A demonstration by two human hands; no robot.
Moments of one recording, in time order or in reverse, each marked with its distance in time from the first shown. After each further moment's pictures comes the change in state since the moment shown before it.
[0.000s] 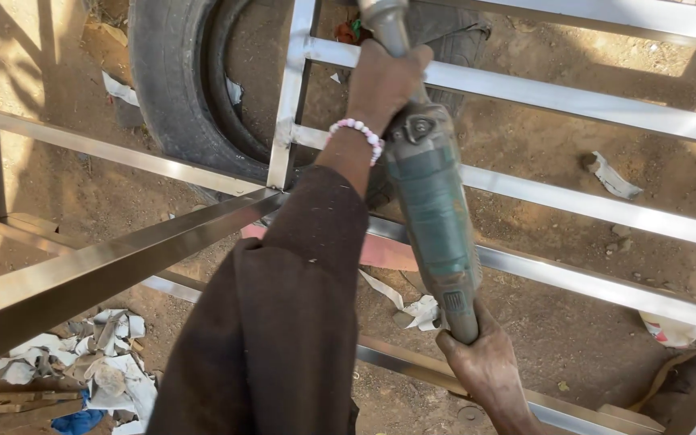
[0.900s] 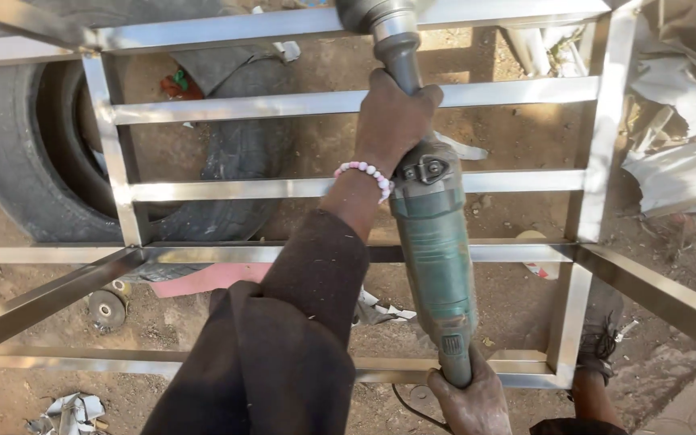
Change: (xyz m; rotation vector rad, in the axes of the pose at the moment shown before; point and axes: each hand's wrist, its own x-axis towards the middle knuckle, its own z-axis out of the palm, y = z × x) left_hand -0.093 0.023 0.260 0.433 -0.161 0.075; right_hand 0.015 0.178 -0.093 0.254 0.087 0.251
